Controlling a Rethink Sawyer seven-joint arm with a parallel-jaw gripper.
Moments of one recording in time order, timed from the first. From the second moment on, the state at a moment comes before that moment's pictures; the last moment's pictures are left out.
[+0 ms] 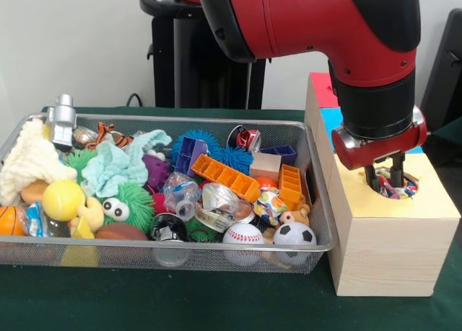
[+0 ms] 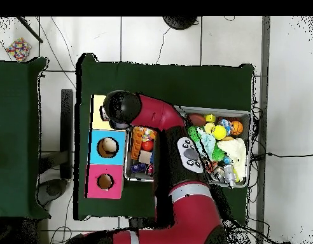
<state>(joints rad) -0.18 -0.47 0.19 1.41 0.20 0.71 1.32</state>
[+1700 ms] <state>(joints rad) -0.26 -0.56 0.15 1.43 0.17 0.77 1.32</state>
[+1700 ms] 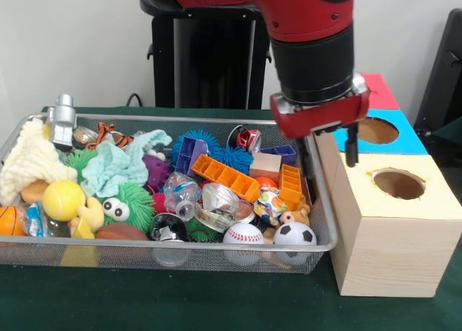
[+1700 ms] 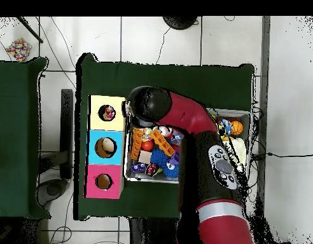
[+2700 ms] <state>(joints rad) -0.20 -0.54 -0.05 1.39 0.02 0.79 1.32</state>
